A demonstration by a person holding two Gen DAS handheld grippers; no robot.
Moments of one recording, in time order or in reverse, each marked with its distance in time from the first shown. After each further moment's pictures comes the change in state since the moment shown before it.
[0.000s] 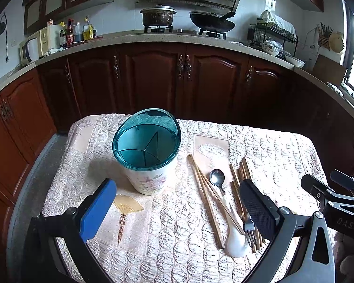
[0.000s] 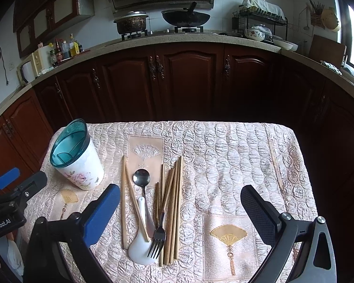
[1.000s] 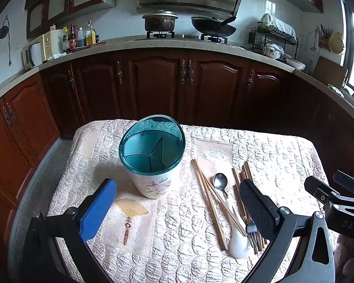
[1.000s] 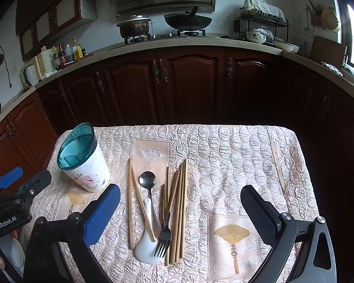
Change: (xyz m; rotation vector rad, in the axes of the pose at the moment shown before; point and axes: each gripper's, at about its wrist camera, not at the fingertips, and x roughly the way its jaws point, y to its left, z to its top) left arm -0.010 0.002 0.003 0.006 -0.032 0.020; right arm -0.013 0.005 0.000 -0.011 -0.028 0.012
